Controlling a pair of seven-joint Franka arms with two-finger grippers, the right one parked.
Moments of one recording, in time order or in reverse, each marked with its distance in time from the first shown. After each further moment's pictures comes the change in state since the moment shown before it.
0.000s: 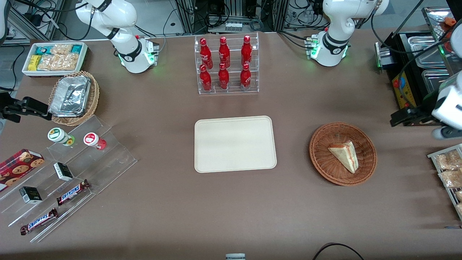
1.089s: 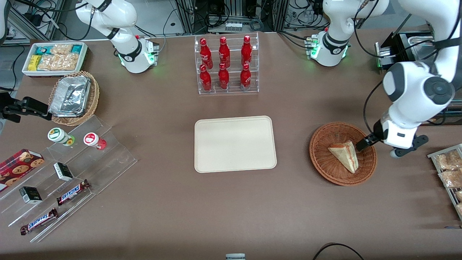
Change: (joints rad) arm -0.039 0.028 -0.012 -0.472 0.000 0.627 -0.403
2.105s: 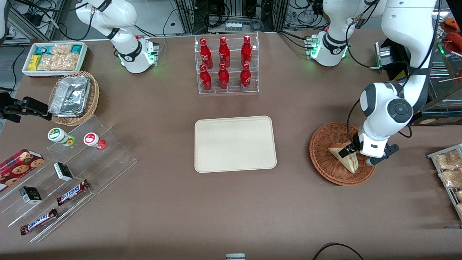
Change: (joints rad) arm -0.029 0.164 -0.001 -0.044 0.000 0.172 -0.052
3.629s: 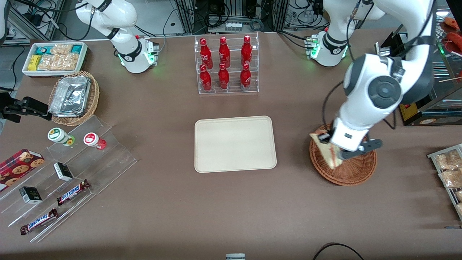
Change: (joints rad) arm -0.245 -0.050 -0.038 0.490 -0.010 -0.631 -0.037
